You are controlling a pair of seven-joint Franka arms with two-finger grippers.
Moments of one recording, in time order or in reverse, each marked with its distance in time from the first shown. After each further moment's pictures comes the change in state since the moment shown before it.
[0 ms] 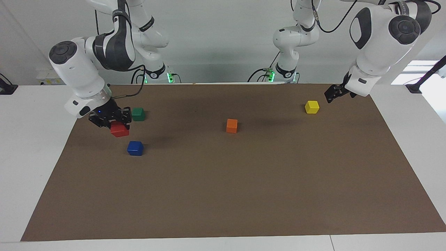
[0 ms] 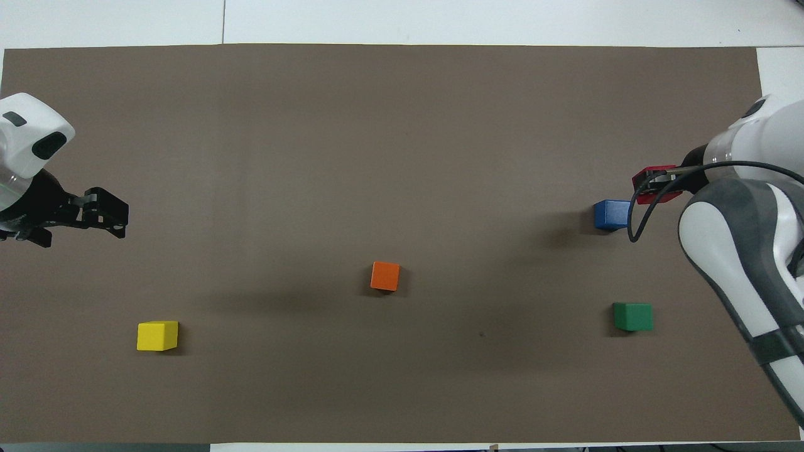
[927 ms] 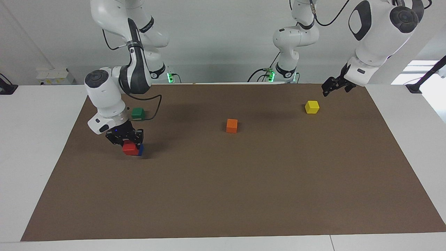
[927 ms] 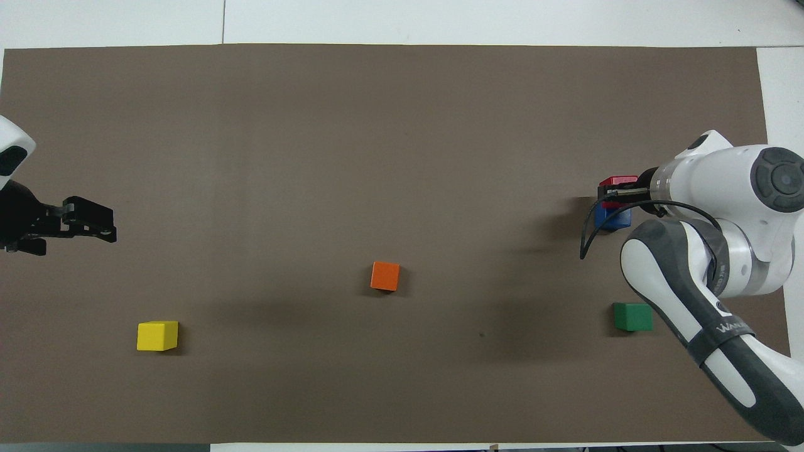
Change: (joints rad) left arm -0.022 -0.091 0.085 -0.090 -0.096 0.100 0.028; right arm 0.022 0.039 -0.001 -0.199 -0.017 0.336 0.067
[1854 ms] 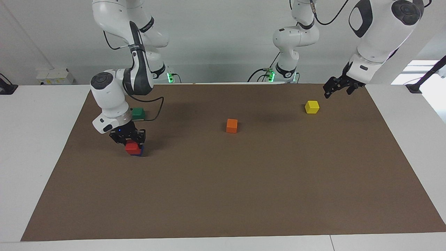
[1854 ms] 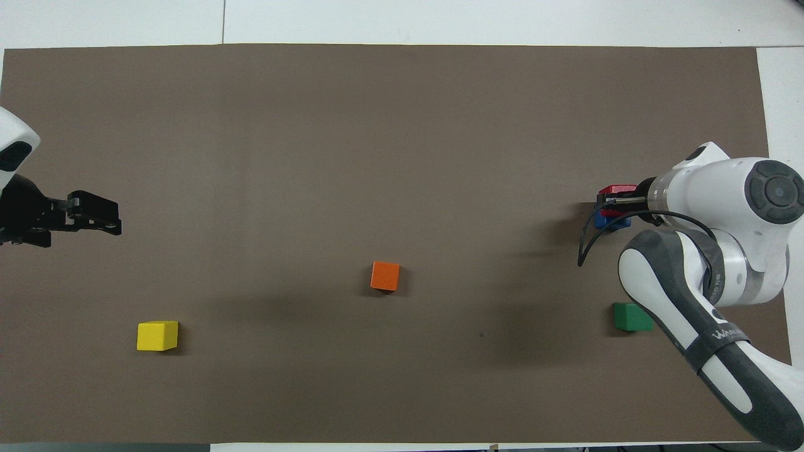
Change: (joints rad) left arm -0.007 -0.002 -0.009 0.007 -0.002 0.022 0.001; right arm -0.005 -0.018 -0.001 -0.046 0.000 0.016 0.027
